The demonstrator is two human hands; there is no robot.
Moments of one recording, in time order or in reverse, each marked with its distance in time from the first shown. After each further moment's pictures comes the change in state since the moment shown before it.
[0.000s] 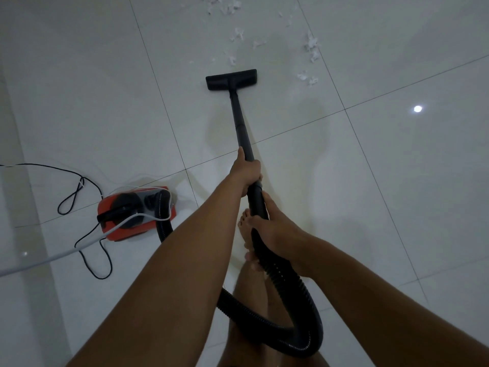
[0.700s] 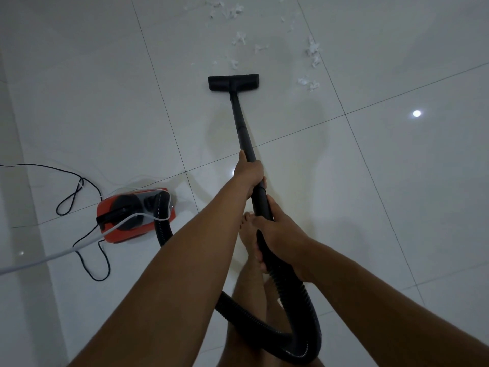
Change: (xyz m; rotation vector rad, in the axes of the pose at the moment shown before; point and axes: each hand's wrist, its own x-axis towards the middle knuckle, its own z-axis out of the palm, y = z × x) left_hand -0.015 0.016 0.009 -0.120 0.063 -0.022; right_hand 0.001 -0.002 -0.004 0.096 0.070 0.016
